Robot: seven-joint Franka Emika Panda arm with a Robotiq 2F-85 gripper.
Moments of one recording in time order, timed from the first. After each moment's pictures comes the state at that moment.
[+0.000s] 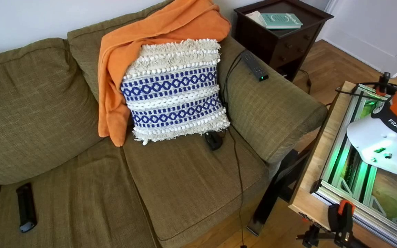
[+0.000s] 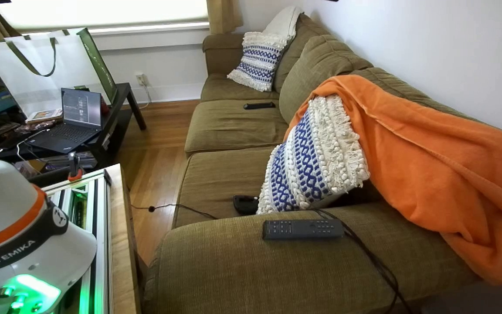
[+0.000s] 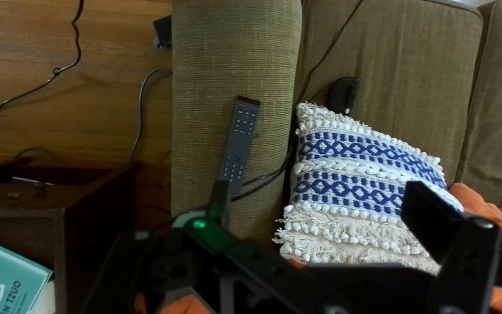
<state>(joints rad) -0.13 -0.13 -0.16 -1.82 0.05 1.51 -0.01</state>
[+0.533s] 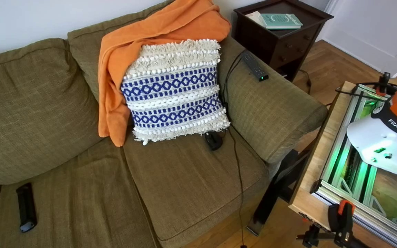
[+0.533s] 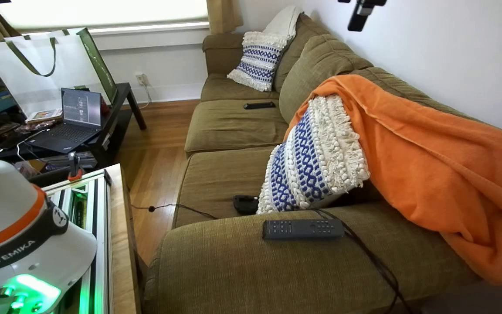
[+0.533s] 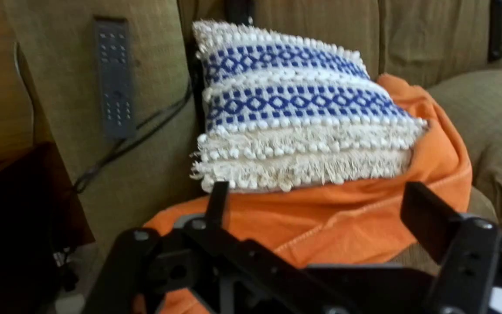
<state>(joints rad) -0.11 0.06 -0.12 -1.76 0.30 1.83 0.21</state>
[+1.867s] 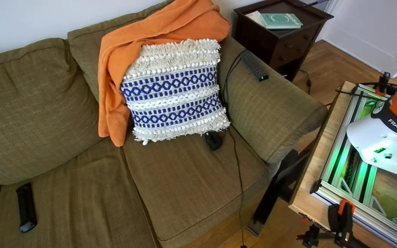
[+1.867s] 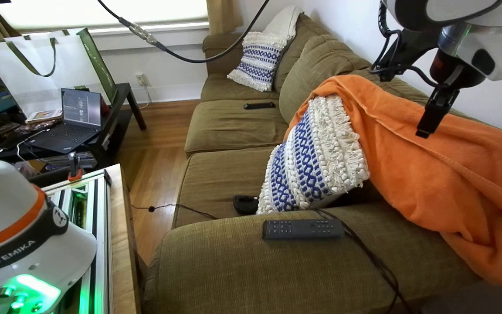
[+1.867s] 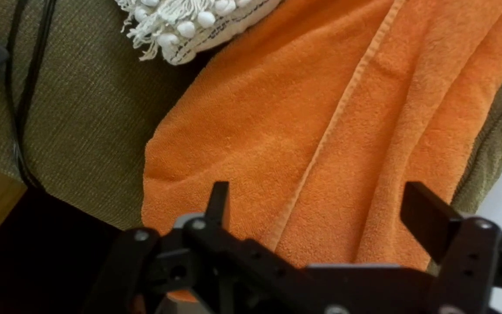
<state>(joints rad) -0.16 0.60 -0.14 -1.51 0.40 2.34 0.66</state>
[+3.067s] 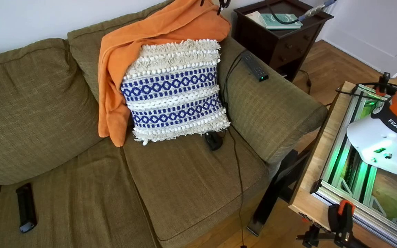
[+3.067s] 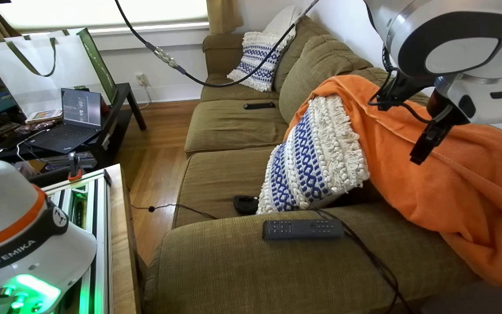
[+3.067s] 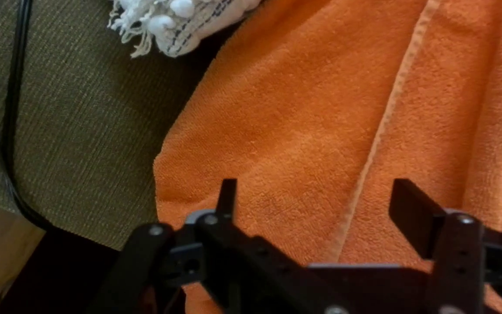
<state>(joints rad) -0.17 0.77 -0.15 -1.40 0.40 2.34 0.78</state>
